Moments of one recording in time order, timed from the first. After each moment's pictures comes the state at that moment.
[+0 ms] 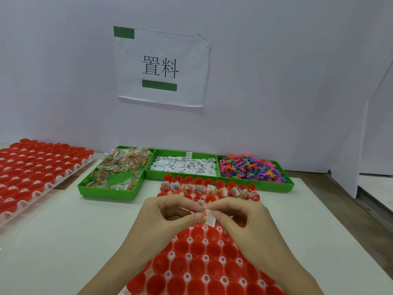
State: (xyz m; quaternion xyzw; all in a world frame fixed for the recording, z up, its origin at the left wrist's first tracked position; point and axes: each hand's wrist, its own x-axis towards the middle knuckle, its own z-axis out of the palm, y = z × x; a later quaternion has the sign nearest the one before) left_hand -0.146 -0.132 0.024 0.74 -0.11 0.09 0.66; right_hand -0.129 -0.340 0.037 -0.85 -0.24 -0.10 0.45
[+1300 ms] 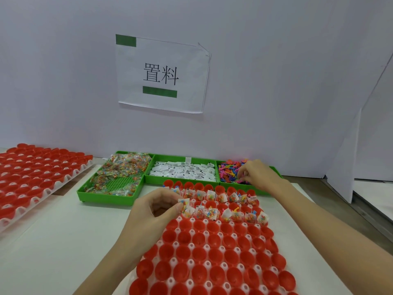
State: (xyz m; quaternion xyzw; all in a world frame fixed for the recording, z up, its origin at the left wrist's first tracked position) left_hand -0.129 -0.110 0.014 0.72 -0.07 0.15 0.68; right_hand 0.068 -0.395 0.052 -0.98 -0.20 -0.08 0.03
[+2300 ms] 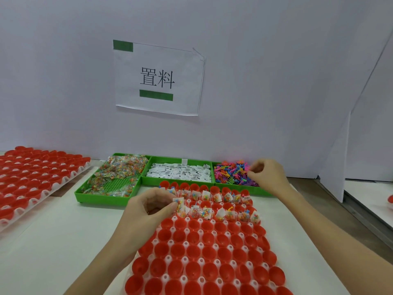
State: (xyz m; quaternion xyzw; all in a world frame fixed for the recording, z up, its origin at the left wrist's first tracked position) left_hand -0.136 -0.110 0.023 0.72 -0.04 0.13 0.68; right_hand 0.036 -0.422 0.057 -0.93 -0.04 -0.17 0.31
